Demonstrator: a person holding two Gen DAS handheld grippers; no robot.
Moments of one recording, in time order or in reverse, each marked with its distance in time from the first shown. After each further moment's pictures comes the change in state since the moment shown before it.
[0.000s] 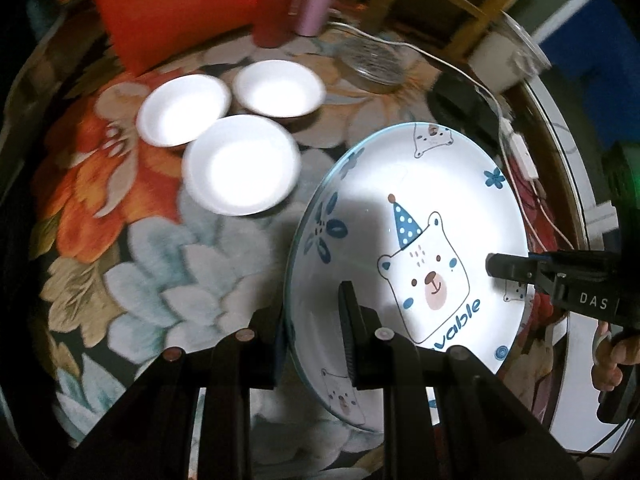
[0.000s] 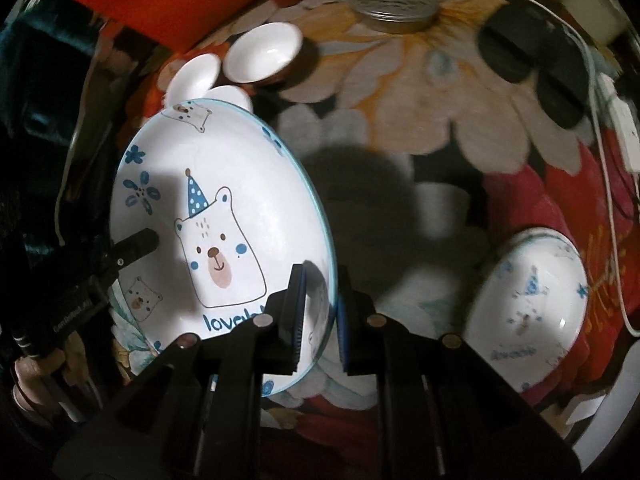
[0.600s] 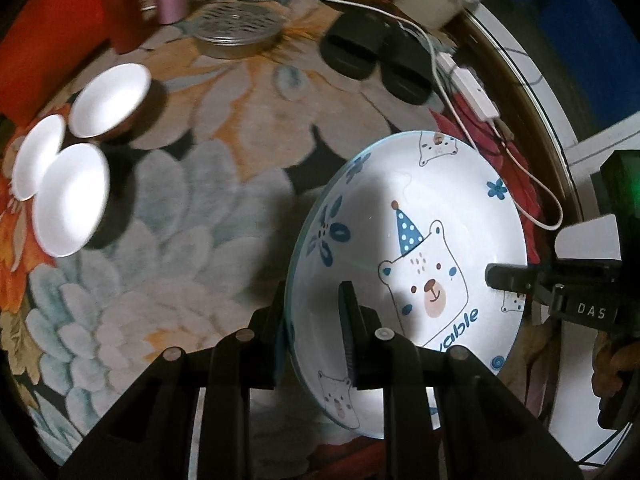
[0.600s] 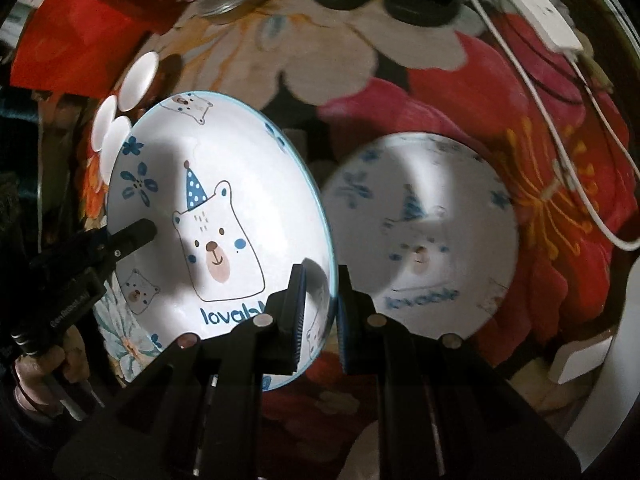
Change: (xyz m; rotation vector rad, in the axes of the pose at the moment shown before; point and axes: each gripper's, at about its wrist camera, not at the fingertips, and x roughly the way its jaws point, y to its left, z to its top) left arm 0.074 -0.150 0.003 0.175 0.101 -0.061; right arm -0.020 -0.152 -0.055 0.234 0.022 -0.012
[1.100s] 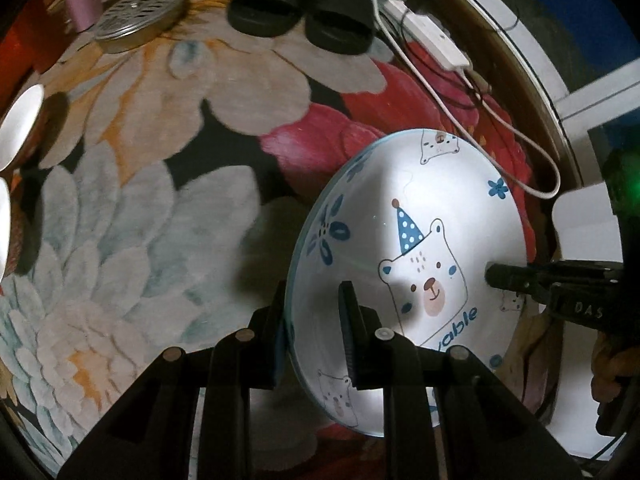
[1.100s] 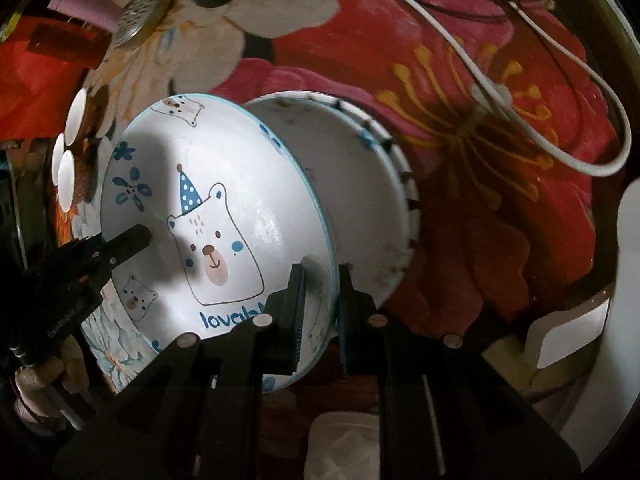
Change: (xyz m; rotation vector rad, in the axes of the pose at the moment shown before) left arm 0.070 -0.087 0.006 0.100 0.089 -0.021; right arm 0.007 -0.102 -0.022 0.165 0.022 -0.028
